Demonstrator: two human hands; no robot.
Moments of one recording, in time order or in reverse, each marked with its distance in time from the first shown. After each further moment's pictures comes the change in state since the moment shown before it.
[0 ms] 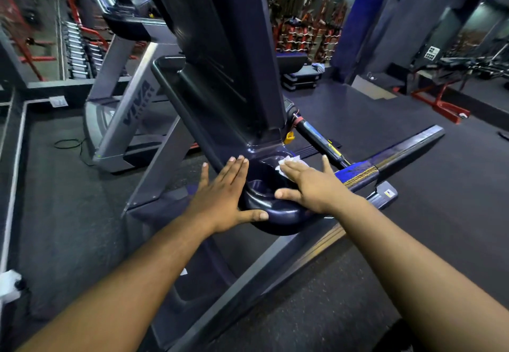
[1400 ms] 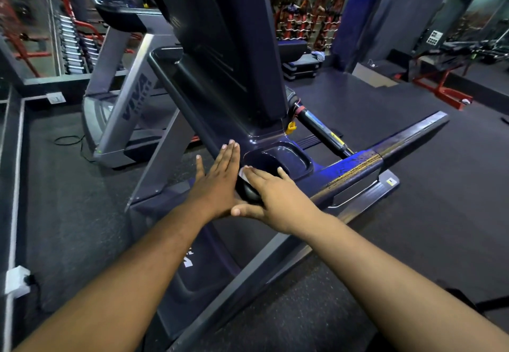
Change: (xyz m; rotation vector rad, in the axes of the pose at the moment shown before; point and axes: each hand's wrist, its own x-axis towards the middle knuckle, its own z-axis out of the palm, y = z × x) left_hand 0.004 -0.010 -0.005 -0.077 -0.032 -0.079; right_hand -0.012 -0.084 0.033 0.192 0.171 -0.204
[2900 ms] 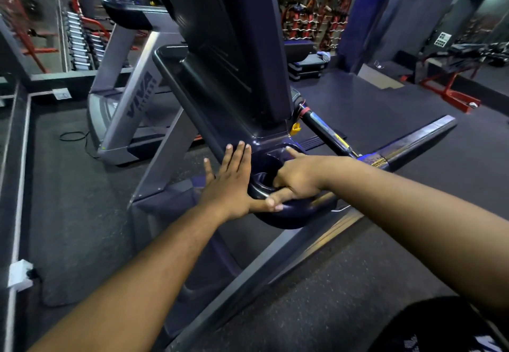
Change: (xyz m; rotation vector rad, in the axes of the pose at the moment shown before) left_hand 0.004 0.024 0.002 -0.110 0.007 -0.053; right_hand 0.050 0.047 -0.063 -0.459 -0.678 -0.186
